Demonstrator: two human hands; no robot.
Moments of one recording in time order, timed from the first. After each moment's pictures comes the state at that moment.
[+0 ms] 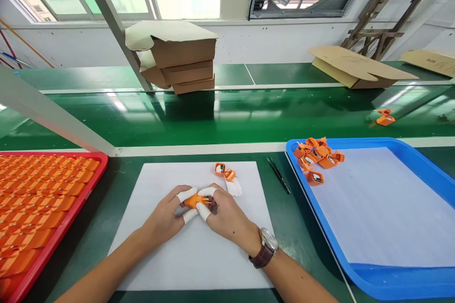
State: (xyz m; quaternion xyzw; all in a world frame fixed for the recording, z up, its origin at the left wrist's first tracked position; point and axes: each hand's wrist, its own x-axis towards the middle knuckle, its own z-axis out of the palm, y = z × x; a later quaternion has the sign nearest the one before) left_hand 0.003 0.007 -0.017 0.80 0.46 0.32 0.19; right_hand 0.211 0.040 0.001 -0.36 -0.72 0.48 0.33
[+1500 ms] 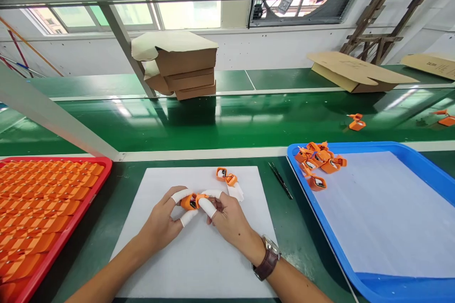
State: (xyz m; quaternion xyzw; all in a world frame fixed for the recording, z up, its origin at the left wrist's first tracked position) left_hand 0.003 0.007 0.002 0.77 0.50 0.35 0.17; right_hand 0.209 0.039 0.001 -0.40 -0.60 0.60 0.34
